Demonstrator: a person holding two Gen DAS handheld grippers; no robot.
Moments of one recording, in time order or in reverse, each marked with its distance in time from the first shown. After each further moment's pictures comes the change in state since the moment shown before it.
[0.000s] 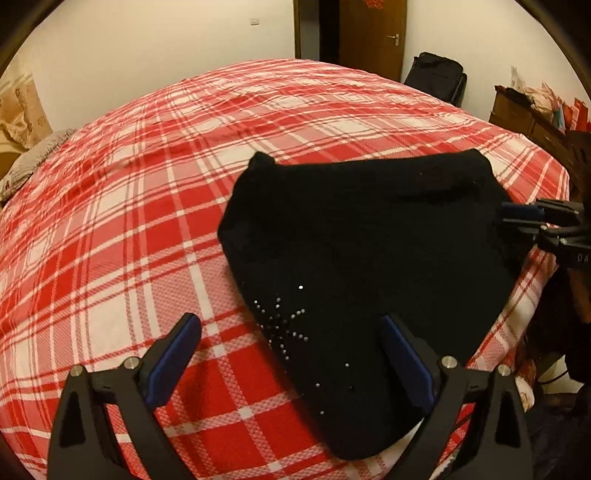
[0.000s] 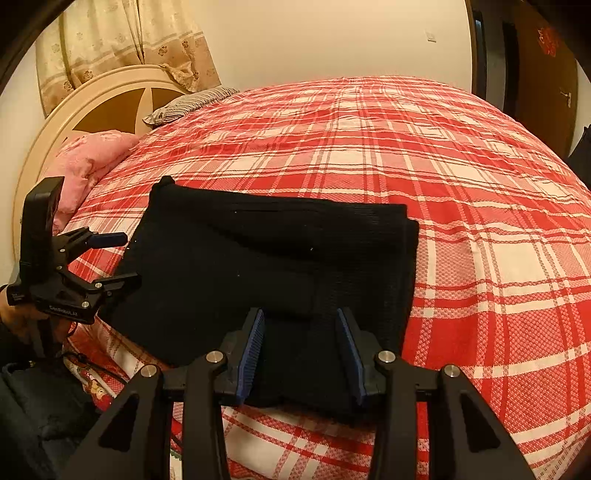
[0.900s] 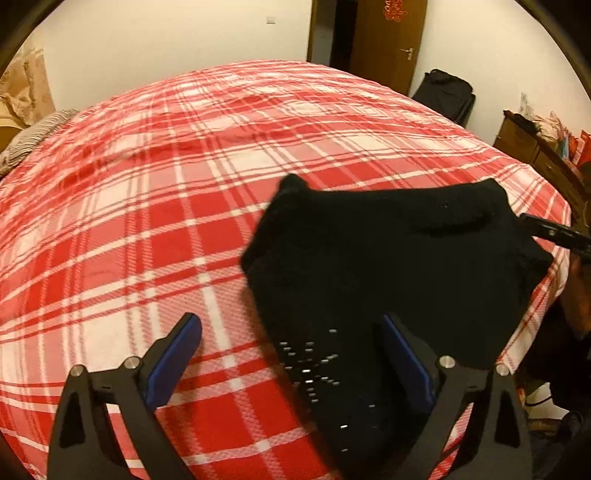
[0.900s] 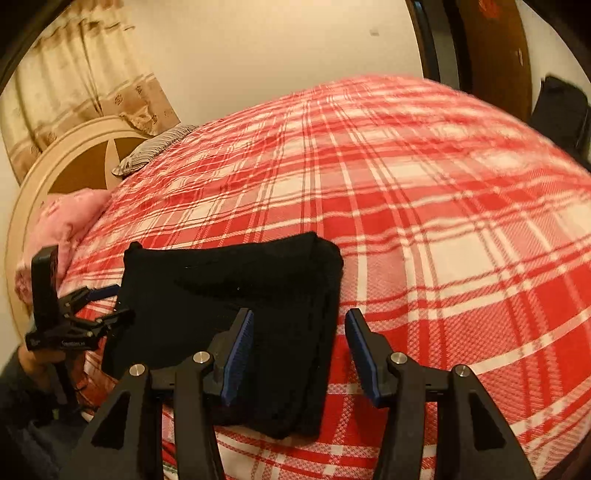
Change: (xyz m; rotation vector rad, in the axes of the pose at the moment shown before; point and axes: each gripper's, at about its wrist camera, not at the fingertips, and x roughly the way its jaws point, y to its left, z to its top) left arm 0.012 0.021 0.012 -0.078 -0.007 -0.067; right arm -0.021 -0.051 0.013 0.247 -0.048 -0.004
